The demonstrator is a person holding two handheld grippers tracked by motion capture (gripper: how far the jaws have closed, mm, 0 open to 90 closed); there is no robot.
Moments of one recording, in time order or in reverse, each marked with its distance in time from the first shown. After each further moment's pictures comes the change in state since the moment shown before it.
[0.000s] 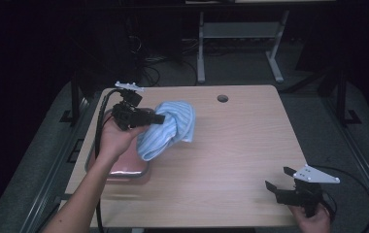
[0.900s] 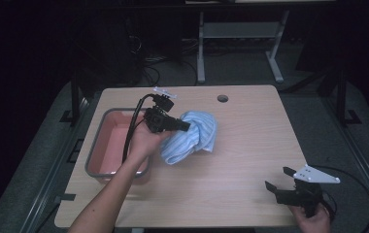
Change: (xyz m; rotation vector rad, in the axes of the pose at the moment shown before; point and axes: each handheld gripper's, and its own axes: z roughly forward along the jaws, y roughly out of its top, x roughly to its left) left arm -0.023 0.010 0.074 0.103 -0.060 0.030; right arm 0.000 0.000 0.000 -0.002 0.011 0.003
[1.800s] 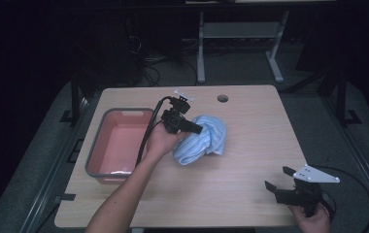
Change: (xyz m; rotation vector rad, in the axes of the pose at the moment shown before) left arm -0.002 0.011 0.049 0.078 -0.002 -0.014; right arm 0.000 0.001 0.000 -0.001 0.005 0.003
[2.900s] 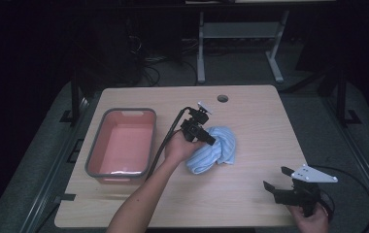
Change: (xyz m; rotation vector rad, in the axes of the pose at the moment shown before) left arm -0.012 -0.001 0.068 0.118 -0.009 -0.003; right arm 0.002 0.001 0.003 0.005 0.006 -0.008
